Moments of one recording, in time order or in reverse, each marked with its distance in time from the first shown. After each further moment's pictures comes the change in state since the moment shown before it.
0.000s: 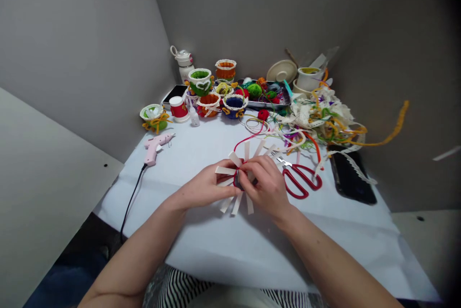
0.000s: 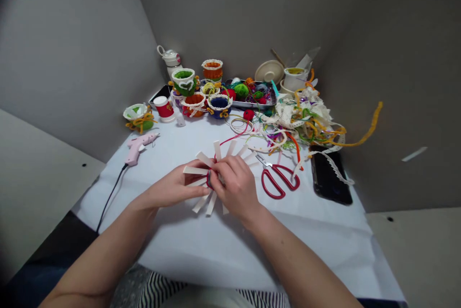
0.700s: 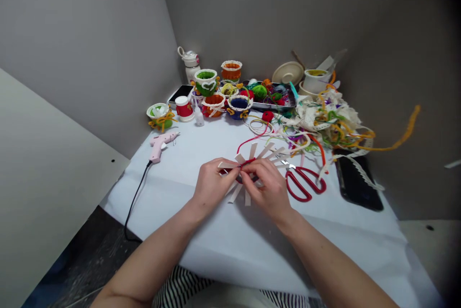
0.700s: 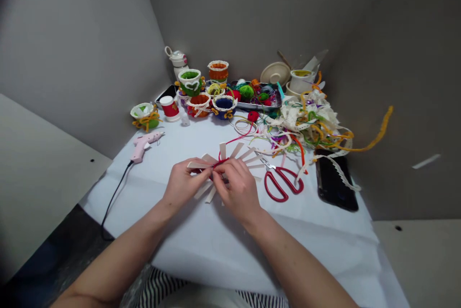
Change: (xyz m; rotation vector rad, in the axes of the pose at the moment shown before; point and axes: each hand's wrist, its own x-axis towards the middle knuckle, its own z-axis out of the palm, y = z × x) left_hand 0.011 -0.023 0.029 0.412 0.711 0.104; right_hand -0.006 -0.001 0.002 0.121 -0.020 0.073
